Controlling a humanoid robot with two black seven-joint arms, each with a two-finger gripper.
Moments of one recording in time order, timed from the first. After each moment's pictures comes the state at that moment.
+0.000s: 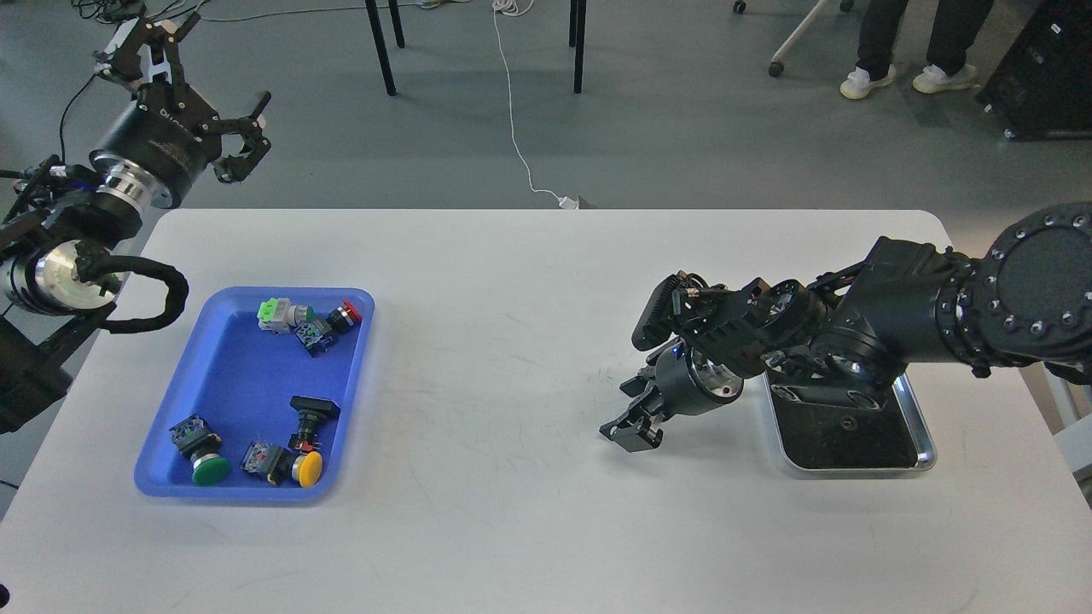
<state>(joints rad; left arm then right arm) -0.81 0.63 -0.63 -0.90 -0.12 -0.33 -0.32 1.48 -0.05 -0.99 0.99 -1.16 -0.01 0.45</state>
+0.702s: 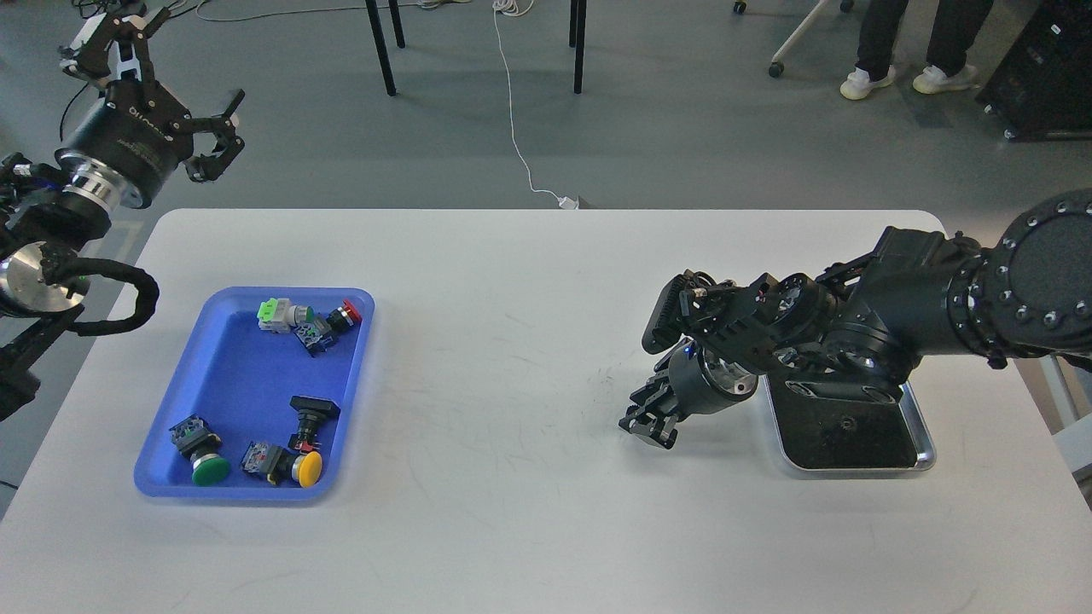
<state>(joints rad) -0.80 0.67 -0.63 -0.90 -0.11 -0.35 -0.32 1.49 -0.05 -1.02 1.00 -1.18 0.00 0.45</state>
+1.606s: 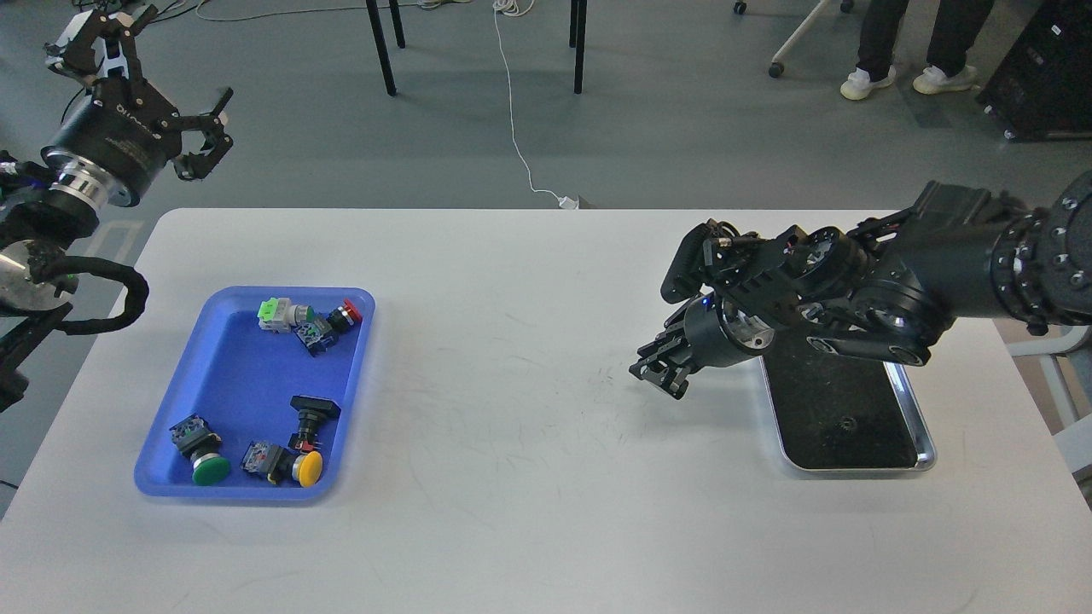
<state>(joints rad) -0.80 0.68 -0.63 -0.89 -0.11 -0.35 -0.32 1.58 -0.14 -1.02 1.00 -1.18 -0.01 0.47</state>
